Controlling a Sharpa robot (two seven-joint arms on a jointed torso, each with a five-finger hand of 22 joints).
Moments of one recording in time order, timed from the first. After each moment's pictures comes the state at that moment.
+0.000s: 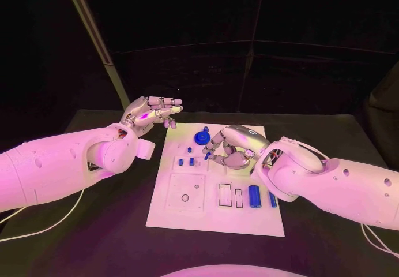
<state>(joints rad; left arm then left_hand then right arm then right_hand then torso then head) 1.28 -0.86 -0.15 1.46 0.00 -0.22 0.49 1.29 -0.08 0.41 -0.13 0.05 0.98 0.18 0.08 0.07 0.90 0.12 0.40 0.07 1.17 0.04 1.04 0.45 0.18 1.11 0.14 0.68 0.65 1.14 -0.75 -0.02 1.68 -1.46 -0.43 -0.01 1.40 -0.09 0.54 -0.06 0.10 1.14 0.14 0.08 0.08 1.22 0.06 0.14 0.07 1.47 -0.02 1.09 1.00 0.10 1.35 0.08 1.32 1.12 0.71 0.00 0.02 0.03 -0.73</state>
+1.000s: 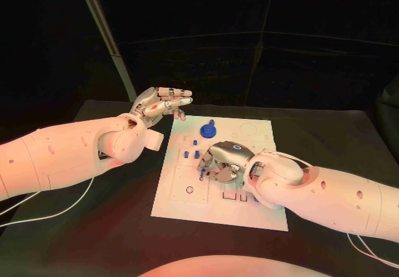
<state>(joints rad) 1.28 -0.84 -0.15 1.46 0.00 -0.22 0.49 1.29 -0.08 0.40 -0.13 0.05 0.98 0.18 0.08 0.07 0.89 0.12 0.40 0.07 1.17 0.04 1.04 0.45 0.18 1.11 0.14 0.68 0.65 1.05 -0.63 -0.03 1.60 -1.60 -0.30 -0.07 1.41 -0.09 0.54 -0.06 0.11 1.14 0.14 0.07 0.08 1.22 0.07 0.14 0.07 1.47 -0.02 1.09 1.00 0.10 1.35 0.08 1.33 1.13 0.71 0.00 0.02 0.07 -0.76</state>
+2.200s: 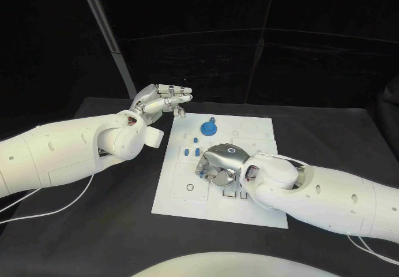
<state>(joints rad) 1.28 -0.85 -0.15 1.45 0.00 -0.22 0.49 1.29 -0.08 0.40 -0.13 0.05 0.98 0.18 0.08 0.07 0.90 0.12 0.40 0.07 1.16 0.03 1.04 0.45 0.18 1.11 0.14 0.68 0.65 1.05 -0.61 -0.05 1.61 -1.72 -0.26 -0.11 1.41 -0.09 0.54 -0.06 0.10 1.14 0.14 0.07 0.08 1.22 0.07 0.14 0.07 1.47 -0.02 1.09 1.00 0.10 1.35 0.08 1.33 1.13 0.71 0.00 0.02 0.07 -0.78</state>
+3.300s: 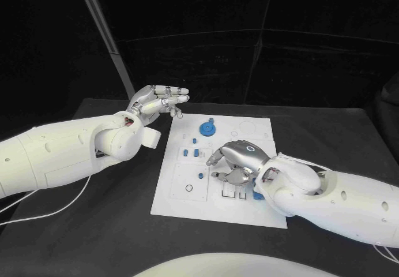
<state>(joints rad) 1.28 -0.85 -0.15 1.45 0.00 -0.22 0.48 1.29 -0.08 0.40 -0.13 0.05 0.98 0.18 0.08 0.07 0.89 0.12 0.41 0.07 1.16 0.03 1.04 0.44 0.18 1.11 0.14 0.68 0.64 1.05 -0.77 -0.06 1.72 -1.68 -0.41 -0.12 1.30 -0.16 0.43 -0.01 0.15 1.03 0.17 0.07 0.07 1.09 0.10 0.13 0.07 1.46 0.01 1.06 0.93 0.10 1.30 0.12 1.30 1.07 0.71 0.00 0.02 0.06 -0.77</state>
